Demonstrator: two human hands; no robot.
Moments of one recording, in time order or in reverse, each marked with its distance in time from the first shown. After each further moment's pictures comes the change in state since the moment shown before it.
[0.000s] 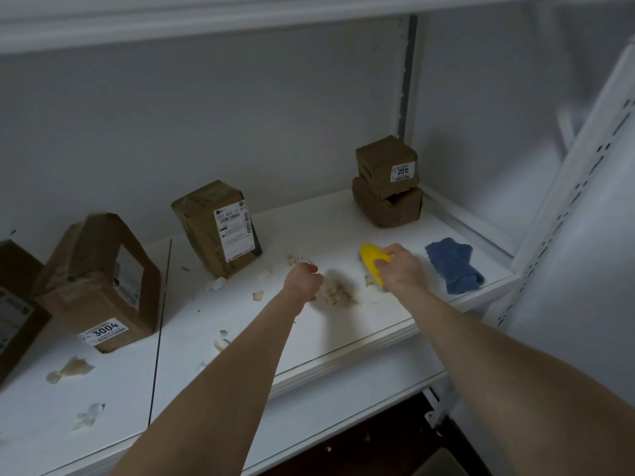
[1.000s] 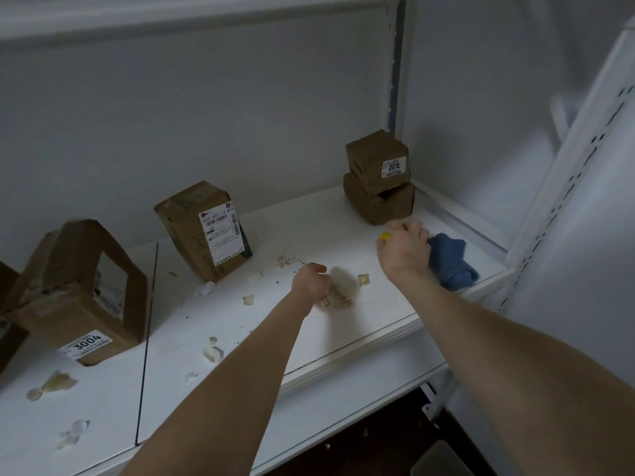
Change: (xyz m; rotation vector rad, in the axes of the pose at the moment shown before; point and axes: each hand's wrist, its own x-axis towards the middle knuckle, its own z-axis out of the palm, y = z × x) left_hand 0.014 0.004 0.028 0.038 -0.018 0.029; right_hand 0.016 -0.015 -0.016 -0.303 0.235 -0.114
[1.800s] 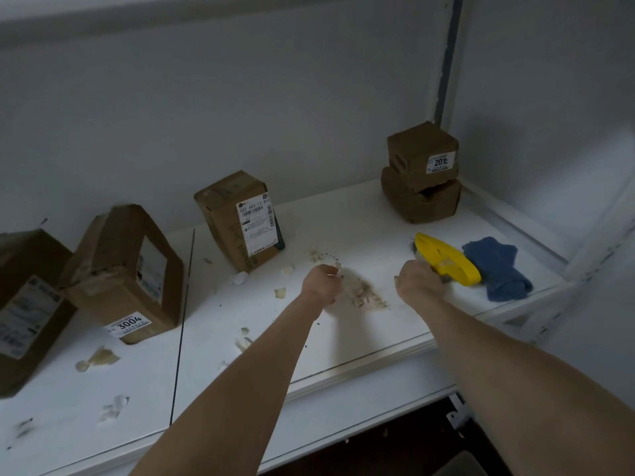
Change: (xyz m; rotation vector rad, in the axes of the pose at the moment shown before) left_hand 0.011 -0.027 -0.029 -0.061 0.049 -0.067; right_hand -0.005 -0.001 0.076 -0.221 -0.294 0.034
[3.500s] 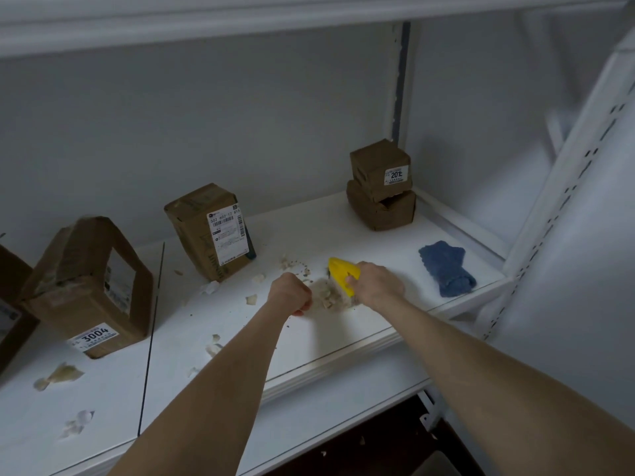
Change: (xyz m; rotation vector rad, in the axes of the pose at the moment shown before) left_hand -0.032 0.016 -0.005 0.309 0.011 -0.019; right_hand -0.050 -0.001 -0.042 0.121 -0.057 -0.156
